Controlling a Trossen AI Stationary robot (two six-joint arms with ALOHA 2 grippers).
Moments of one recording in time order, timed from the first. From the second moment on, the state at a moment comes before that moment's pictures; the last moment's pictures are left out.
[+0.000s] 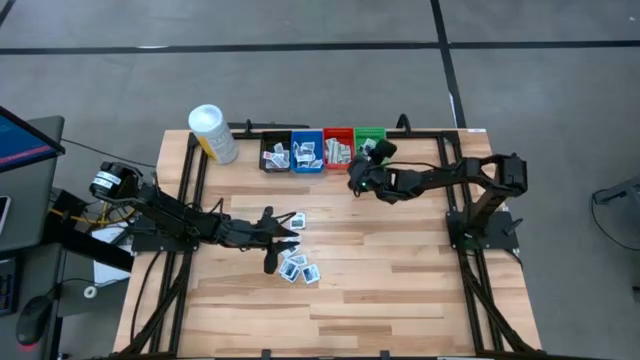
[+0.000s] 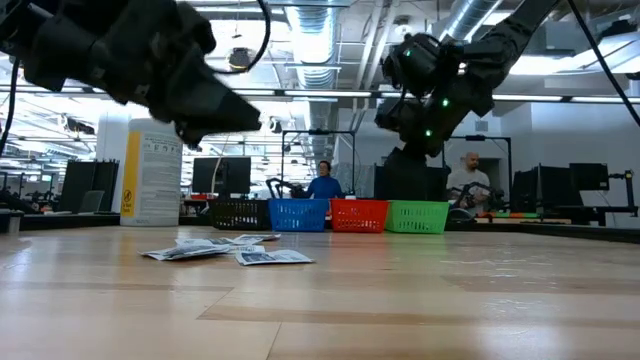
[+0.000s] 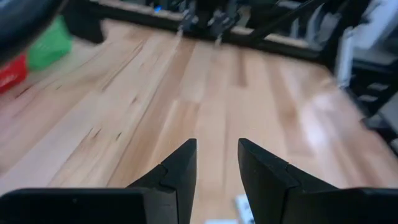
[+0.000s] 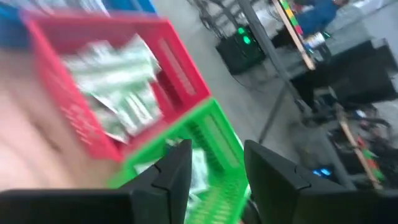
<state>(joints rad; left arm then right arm) -0.32 1.41 0.39 0.72 -0.34 -0.25 -0.22 1.67 0.81 0.11 0.96 -0.25</state>
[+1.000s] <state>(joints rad) -0.36 1.41 0.31 0.62 -0.45 -0.44 0.15 1.66 0.81 0.32 -0.16 -0.34</state>
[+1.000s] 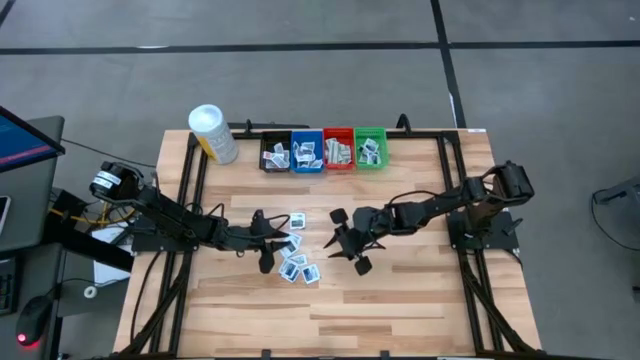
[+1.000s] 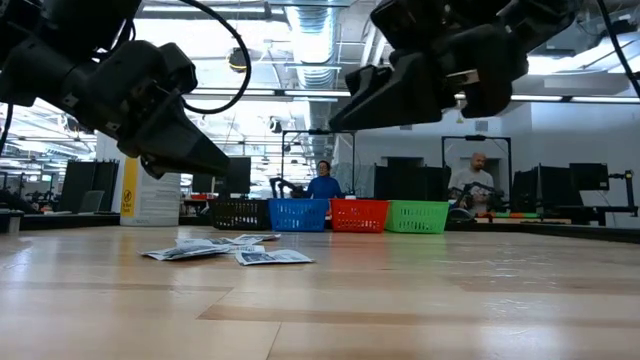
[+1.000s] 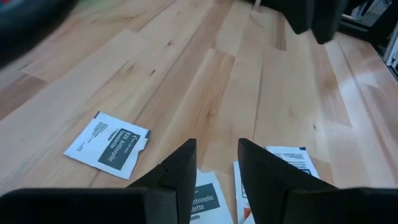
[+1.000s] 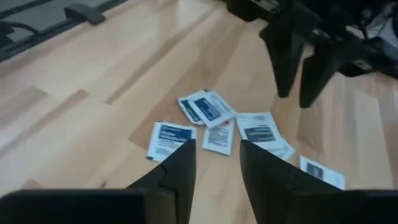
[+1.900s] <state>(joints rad) -0.39 1.41 0.31 0.62 -0.47 -0.45 0.22 2.15 0.95 0.70 -0.16 -0.17</state>
